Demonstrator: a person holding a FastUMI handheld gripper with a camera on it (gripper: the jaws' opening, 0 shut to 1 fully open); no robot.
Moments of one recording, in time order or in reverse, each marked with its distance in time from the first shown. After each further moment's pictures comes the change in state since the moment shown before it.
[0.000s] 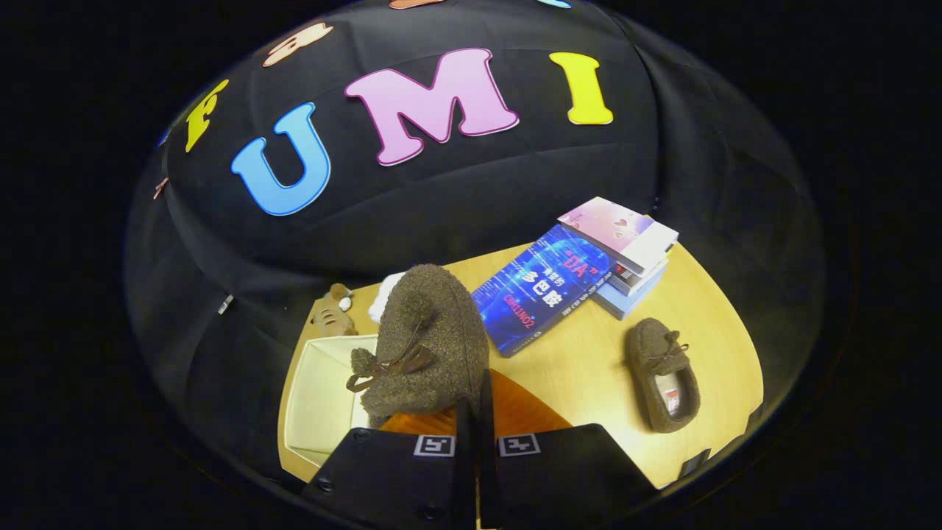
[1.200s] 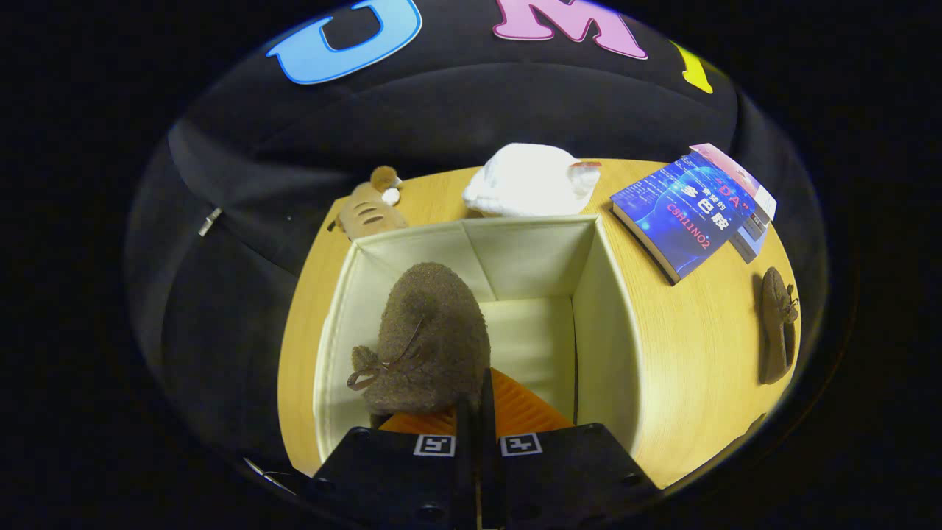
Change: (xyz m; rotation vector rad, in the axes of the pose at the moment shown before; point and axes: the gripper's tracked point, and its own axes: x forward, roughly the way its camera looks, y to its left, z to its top) arm 0.142 0.178 -0.167 -0.135 0.348 -0.060
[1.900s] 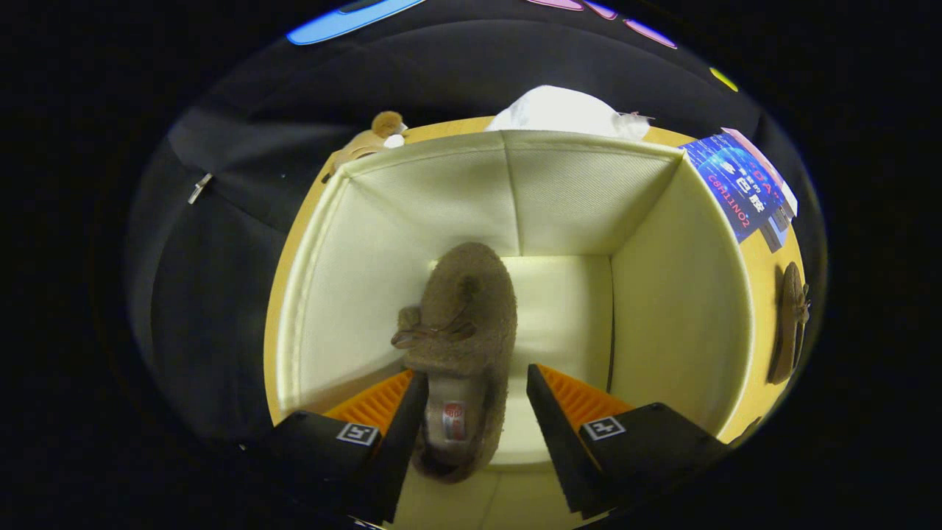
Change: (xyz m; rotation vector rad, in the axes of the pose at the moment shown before) arm 0.014 0.024 -0.029 -0.035 0.122 0.085
